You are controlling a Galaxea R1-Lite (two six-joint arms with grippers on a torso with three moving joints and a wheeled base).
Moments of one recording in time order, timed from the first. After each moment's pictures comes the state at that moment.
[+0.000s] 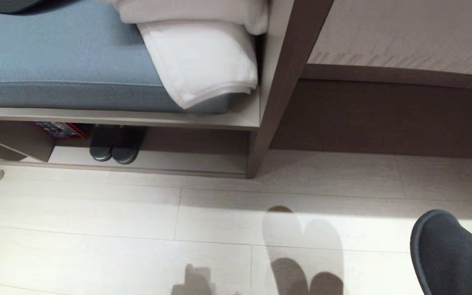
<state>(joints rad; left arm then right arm) 0.00 0.00 0.00 -0.01 0.01 -0.07 0.02 0.00 0.00 0.00 0.00 -0.03</state>
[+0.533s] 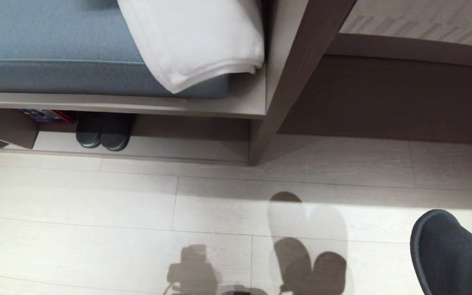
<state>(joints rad) 0.00 0.00 0.00 -0.01 0.01 -0.07 0.02 0.00 0.00 0.00 0.00 -0.02</state>
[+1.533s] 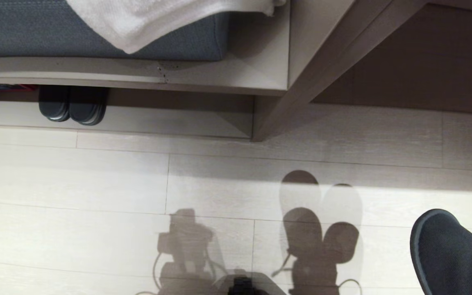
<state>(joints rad) 0.00 0.00 0.00 -0.01 0.01 -0.07 0.02 0.00 0.00 0.00 0.00 -0.03</state>
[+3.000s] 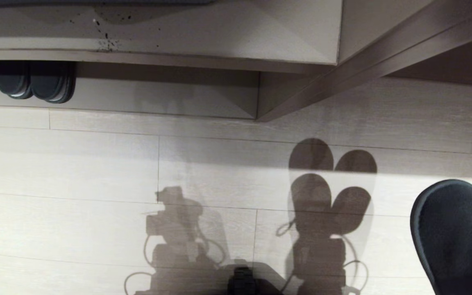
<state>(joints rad) 0.00 0.00 0.00 -0.01 0.01 -0.07 0.02 0.17 -0.14 -0.09 0.04 -0.02</state>
